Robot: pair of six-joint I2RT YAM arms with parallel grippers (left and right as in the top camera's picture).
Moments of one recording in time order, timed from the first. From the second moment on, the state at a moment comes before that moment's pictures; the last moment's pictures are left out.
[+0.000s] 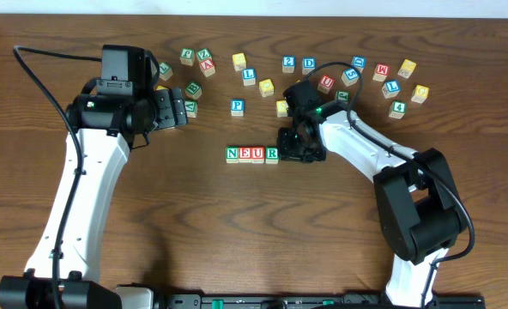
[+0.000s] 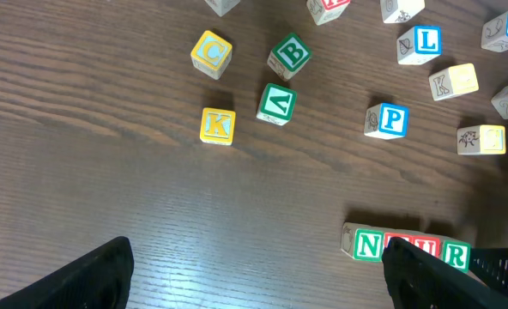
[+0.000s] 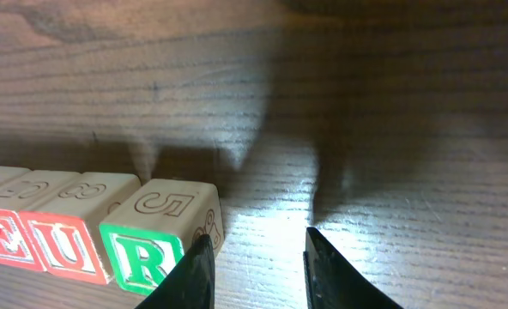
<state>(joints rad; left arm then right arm) -0.07 1.50 1.37 -0.91 0.02 -0.25 0.47 2.00 1.34 -0.70 -0.21 0.54</state>
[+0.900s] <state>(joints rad) -0.07 1.50 1.37 -0.91 0.02 -0.25 0.47 2.00 1.34 -0.69 -0.21 0.55</state>
